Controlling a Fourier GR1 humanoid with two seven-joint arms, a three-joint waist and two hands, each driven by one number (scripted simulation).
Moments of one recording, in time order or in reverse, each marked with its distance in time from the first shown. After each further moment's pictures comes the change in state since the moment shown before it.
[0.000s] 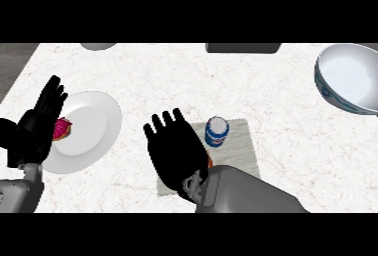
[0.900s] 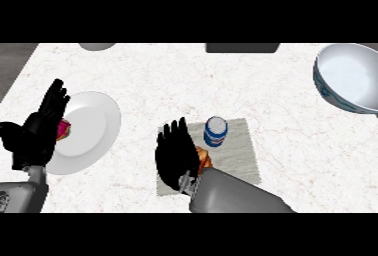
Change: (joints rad) left arm 0.014 -0.049 0.027 0.004 -0.050 -0.023 -0.009; right arm 0.007 0.022 0.141 0.242 0.129 0.000 -0.037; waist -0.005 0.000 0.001
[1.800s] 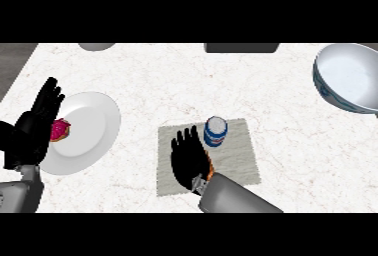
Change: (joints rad) left arm -0.004 -0.031 0.080 -0.006 -0.040 -0.075 0.012; right arm 0.143 0.020 -0.016 0.154 0.202 -0.137 -0.127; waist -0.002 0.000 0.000
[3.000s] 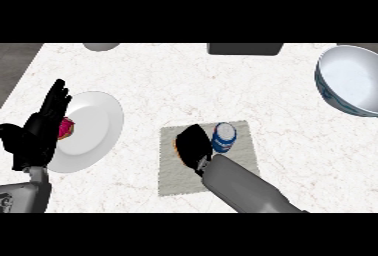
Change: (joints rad) left arm 0.006 -0.066 0.016 -0.023 -0.065 -0.034 0.006; right arm -0.135 -0.004 0.037 0.288 -0.113 -0.272 -0.132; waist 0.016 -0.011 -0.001
